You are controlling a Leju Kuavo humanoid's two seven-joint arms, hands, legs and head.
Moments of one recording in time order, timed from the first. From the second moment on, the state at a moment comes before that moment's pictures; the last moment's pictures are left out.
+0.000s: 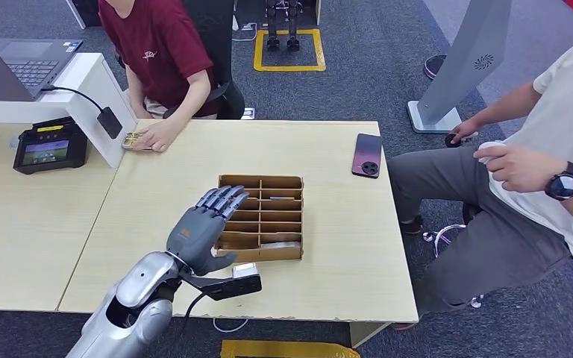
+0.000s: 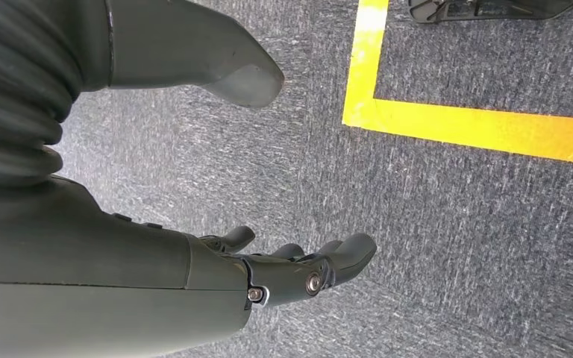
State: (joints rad) left arm -0.25 0.11 -0.61 -1.48 -1.14 -0.05 -0.05; right arm -0.14 -0.09 1.52 -0.02 -1.14 -0.30 -0.17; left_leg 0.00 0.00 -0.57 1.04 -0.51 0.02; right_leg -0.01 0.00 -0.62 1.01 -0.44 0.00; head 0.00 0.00
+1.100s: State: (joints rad) left arm -0.22 0.10 -0.51 -1.44 -1.19 -0.07 -0.07; right arm -0.14 -0.10 1.52 -0.01 -1.13 -0.31 -0.18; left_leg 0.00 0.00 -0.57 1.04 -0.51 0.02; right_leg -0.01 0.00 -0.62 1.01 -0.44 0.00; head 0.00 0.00
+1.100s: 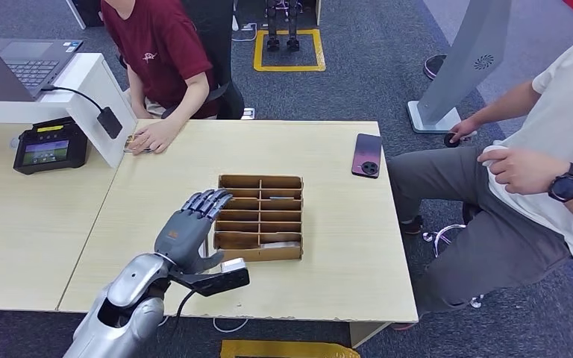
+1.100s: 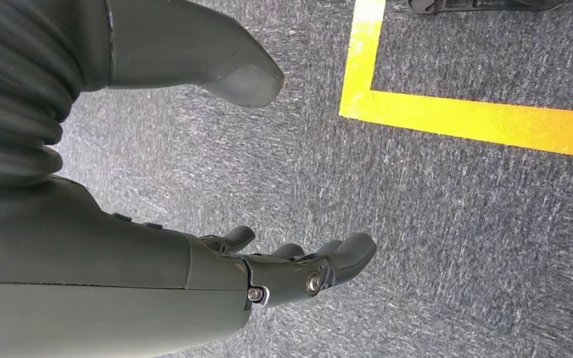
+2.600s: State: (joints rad) left arm -0.19 0.12 -0.51 -1.41 -1.09 -0.08 -0.09; right arm -0.14 -0.10 1.52 -0.01 -1.10 -0.31 -0.18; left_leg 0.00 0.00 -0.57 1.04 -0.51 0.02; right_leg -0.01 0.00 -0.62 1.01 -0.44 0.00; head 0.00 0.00
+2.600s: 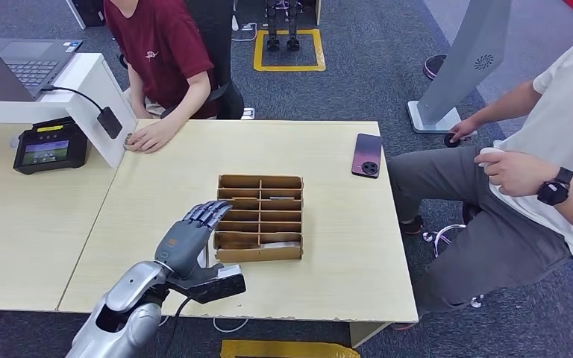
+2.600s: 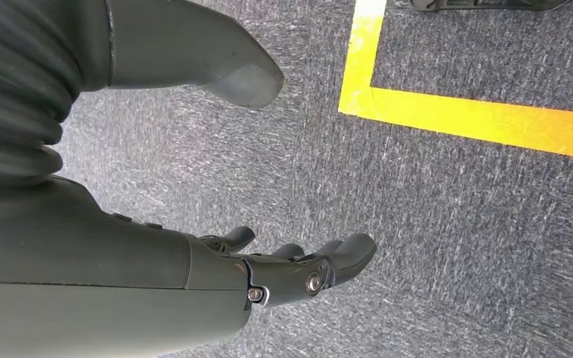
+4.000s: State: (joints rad) left arm -0.17 0.03 -0.47 -1.40 -1.22 -0.04 -0.04; right arm -0.15 -0.10 1.52 -0.01 -1.09 -0.31 -0.18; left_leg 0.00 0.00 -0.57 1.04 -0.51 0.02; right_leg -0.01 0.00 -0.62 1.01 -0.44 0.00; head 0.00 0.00
